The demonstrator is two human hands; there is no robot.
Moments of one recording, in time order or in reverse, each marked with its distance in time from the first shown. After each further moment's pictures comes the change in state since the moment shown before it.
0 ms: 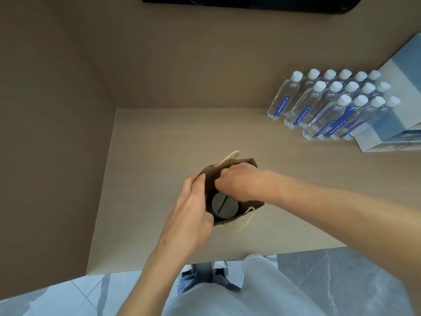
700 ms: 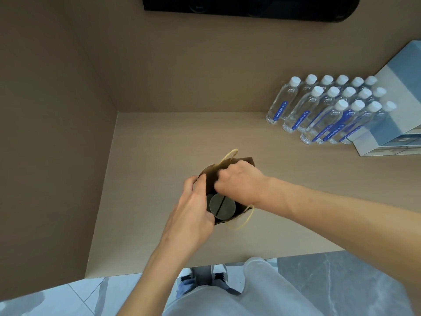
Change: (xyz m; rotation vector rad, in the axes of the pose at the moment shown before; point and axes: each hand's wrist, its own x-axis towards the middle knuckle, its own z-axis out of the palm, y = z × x) left_hand 0.005 0.003 0.003 0.010 -0.002 -0.009; right_hand -0.015 -0.004 0.000 -0.259 0.224 0.029
